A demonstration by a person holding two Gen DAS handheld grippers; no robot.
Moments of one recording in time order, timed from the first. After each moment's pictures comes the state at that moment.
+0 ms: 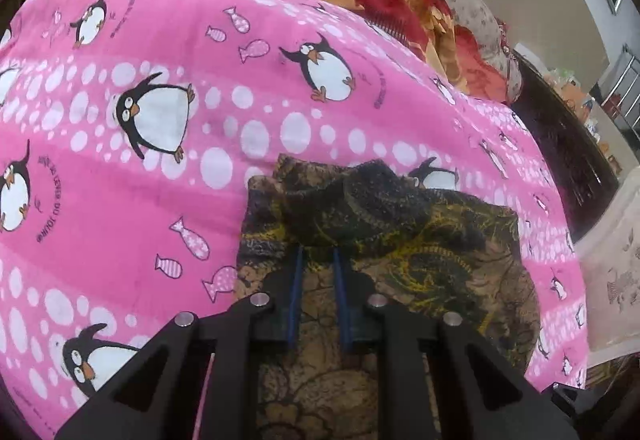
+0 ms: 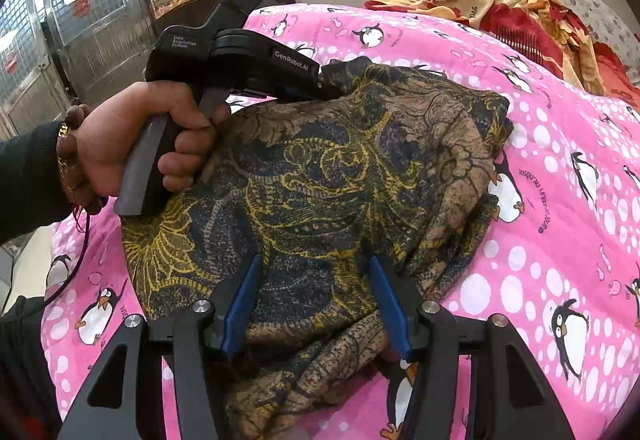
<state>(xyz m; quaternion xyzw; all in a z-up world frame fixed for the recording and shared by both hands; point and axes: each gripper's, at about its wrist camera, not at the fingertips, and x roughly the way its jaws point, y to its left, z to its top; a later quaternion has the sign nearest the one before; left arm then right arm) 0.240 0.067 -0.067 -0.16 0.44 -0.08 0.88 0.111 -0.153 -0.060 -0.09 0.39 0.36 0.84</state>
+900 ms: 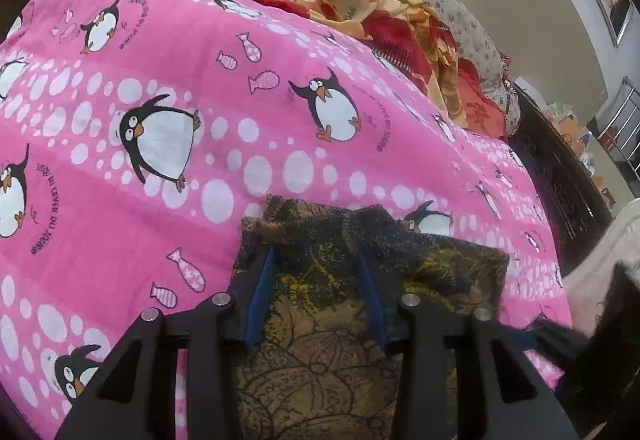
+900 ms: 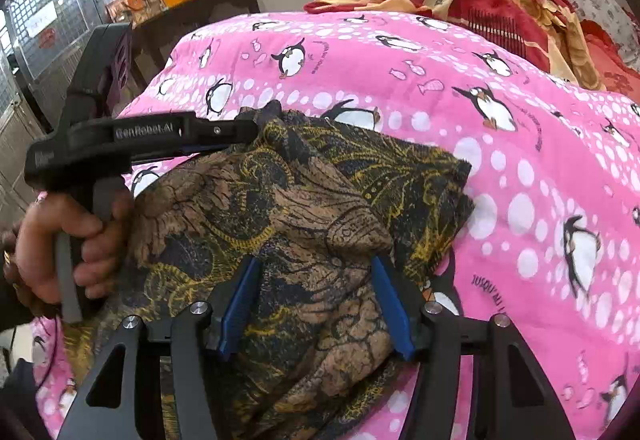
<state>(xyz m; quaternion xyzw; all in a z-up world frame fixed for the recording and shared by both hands) 0.249 0.076 -0.064 -0.21 0.40 -0.07 0.89 0.219 -0.153 -0.039 -0.06 0.42 0.33 0.84</state>
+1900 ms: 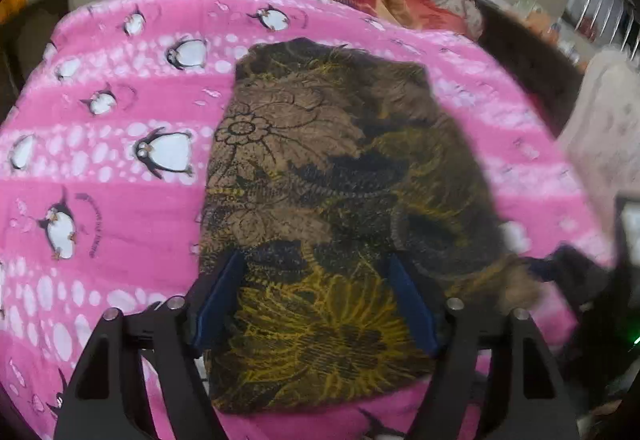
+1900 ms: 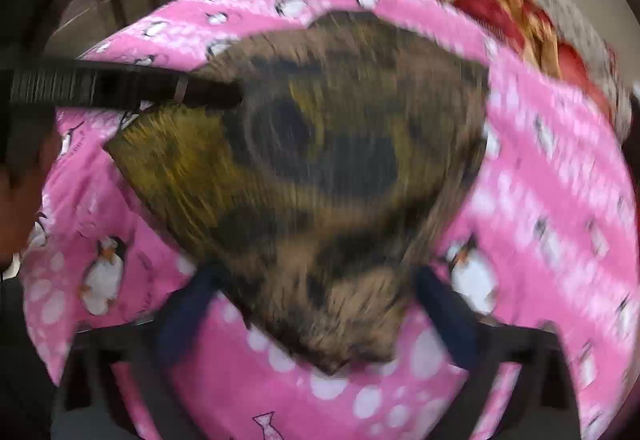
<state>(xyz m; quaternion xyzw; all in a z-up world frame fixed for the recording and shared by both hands) 0.077 0.030 -0.054 -0.03 0.43 -0.10 0.90 0.052 -0.132 -0.076 -0.11 0.46 0.25 0.85</state>
